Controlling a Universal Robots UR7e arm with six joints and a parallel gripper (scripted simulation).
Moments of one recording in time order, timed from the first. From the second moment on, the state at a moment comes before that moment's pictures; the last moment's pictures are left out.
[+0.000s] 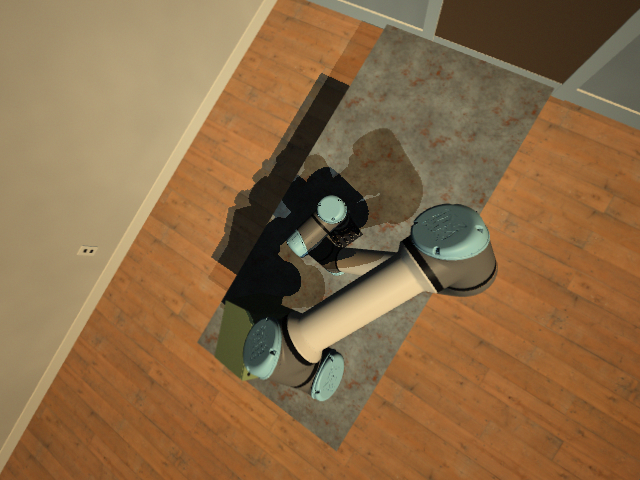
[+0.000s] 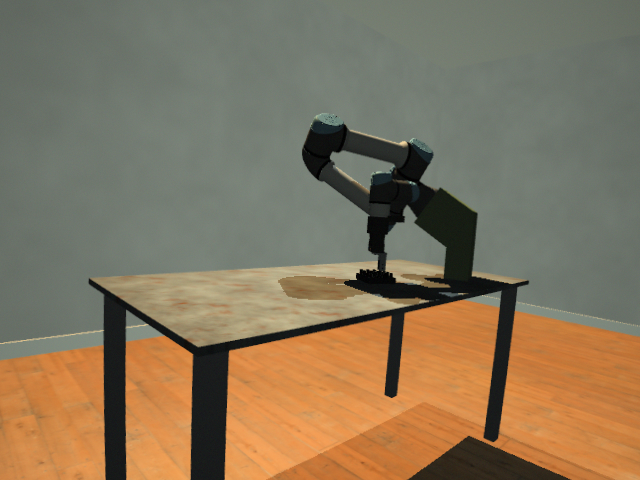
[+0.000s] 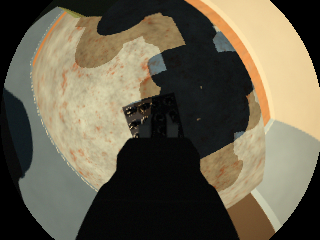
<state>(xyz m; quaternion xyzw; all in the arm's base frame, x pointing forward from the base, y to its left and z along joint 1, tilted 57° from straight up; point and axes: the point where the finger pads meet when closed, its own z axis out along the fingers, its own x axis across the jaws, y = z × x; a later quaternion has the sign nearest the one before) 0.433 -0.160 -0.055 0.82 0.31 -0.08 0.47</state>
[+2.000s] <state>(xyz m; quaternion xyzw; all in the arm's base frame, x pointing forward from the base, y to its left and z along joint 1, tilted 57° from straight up) 0.436 -0.171 -0.062 0.82 0.31 -0.08 0.47</state>
